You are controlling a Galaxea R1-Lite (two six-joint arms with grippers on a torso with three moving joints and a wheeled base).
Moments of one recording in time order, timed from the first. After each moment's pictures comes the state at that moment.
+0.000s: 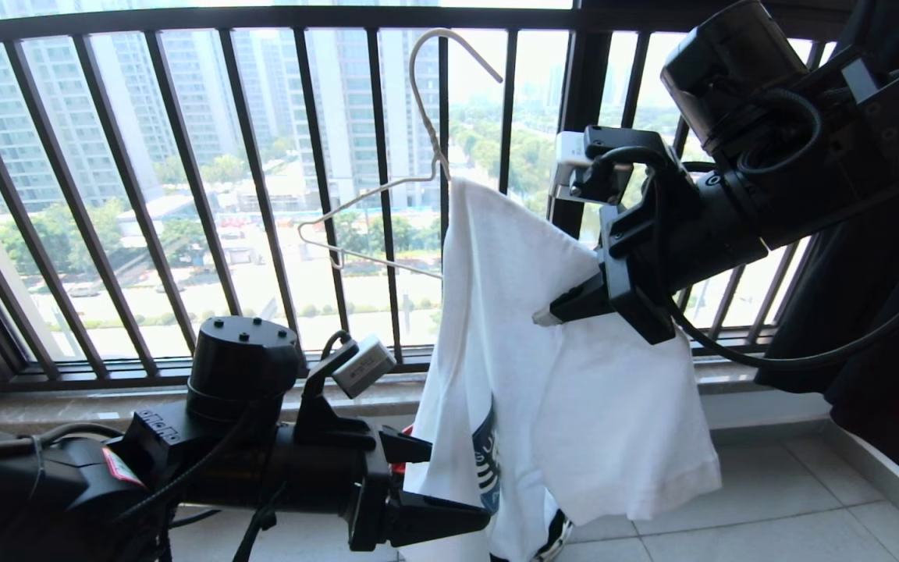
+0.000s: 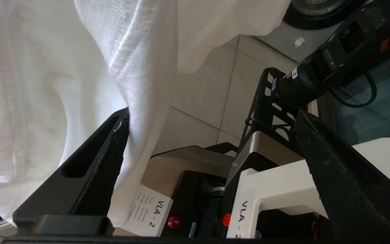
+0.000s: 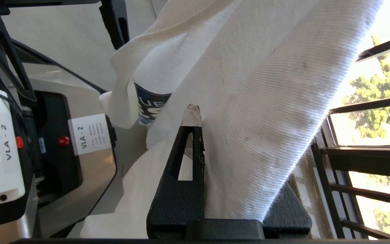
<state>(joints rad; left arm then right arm) -0.58 1.67 -0.62 -0.64 -0.80 -0.16 0.56 1.84 -1.96 0.86 0.38 -0.70</state>
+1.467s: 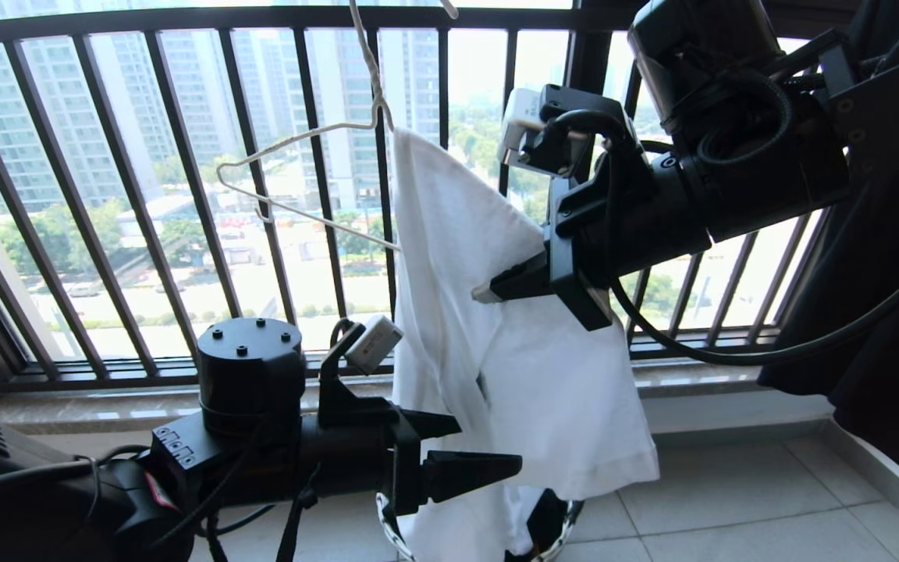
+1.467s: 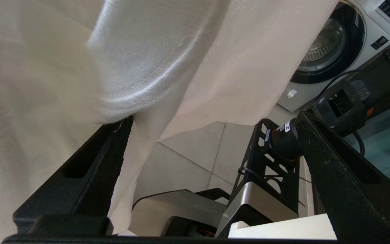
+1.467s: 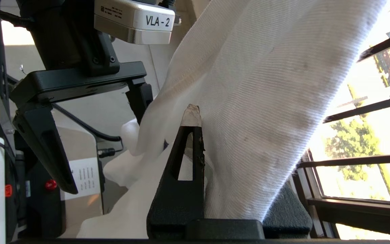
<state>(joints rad) -0.64 1.73 -0.59 -0.97 -0.66 -0.40 0.66 1.86 -1.96 0.67 0.39 -0.65</state>
